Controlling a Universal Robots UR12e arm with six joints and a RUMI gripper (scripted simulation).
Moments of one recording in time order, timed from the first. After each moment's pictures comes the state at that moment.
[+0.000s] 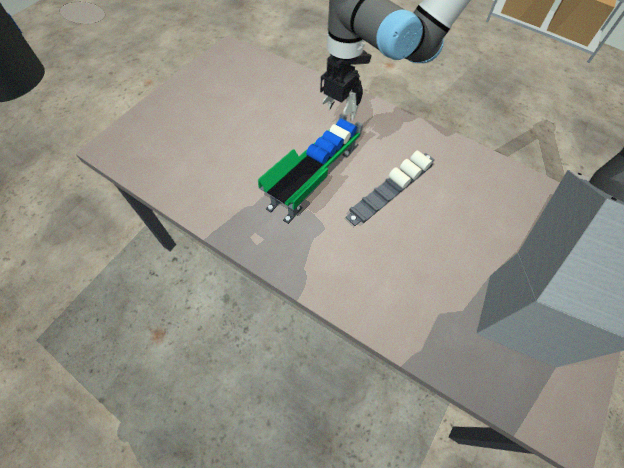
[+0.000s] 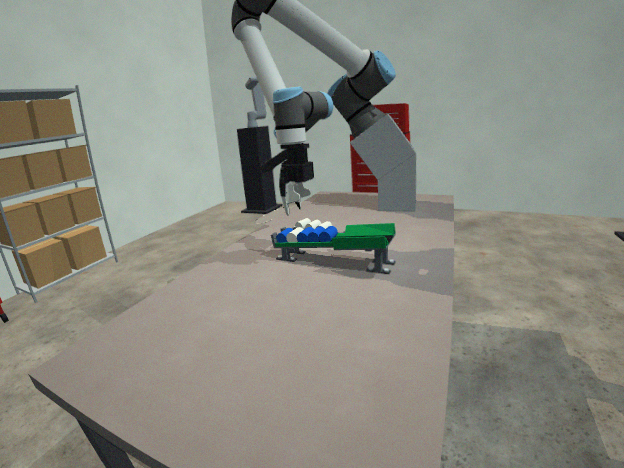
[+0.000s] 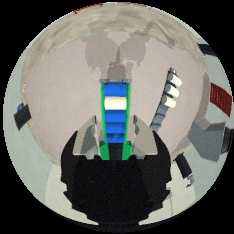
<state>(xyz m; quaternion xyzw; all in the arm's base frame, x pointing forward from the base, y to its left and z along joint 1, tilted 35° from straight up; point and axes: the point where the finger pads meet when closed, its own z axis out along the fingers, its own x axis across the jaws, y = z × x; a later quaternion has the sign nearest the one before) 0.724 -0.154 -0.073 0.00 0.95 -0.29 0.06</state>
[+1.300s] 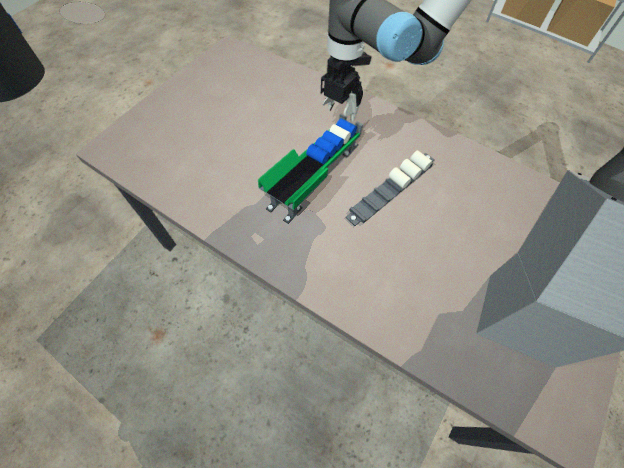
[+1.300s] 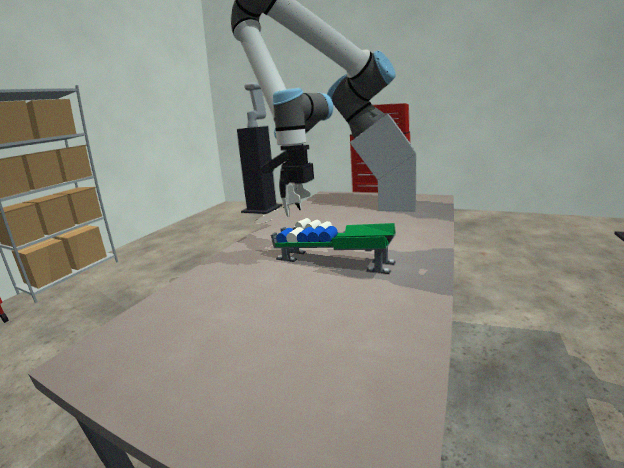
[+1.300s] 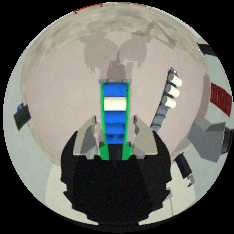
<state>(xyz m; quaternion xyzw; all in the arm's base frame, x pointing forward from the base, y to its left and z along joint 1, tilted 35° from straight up) 0.723 -0.157 -0.076 0.00 0.95 -0.29 0.06</state>
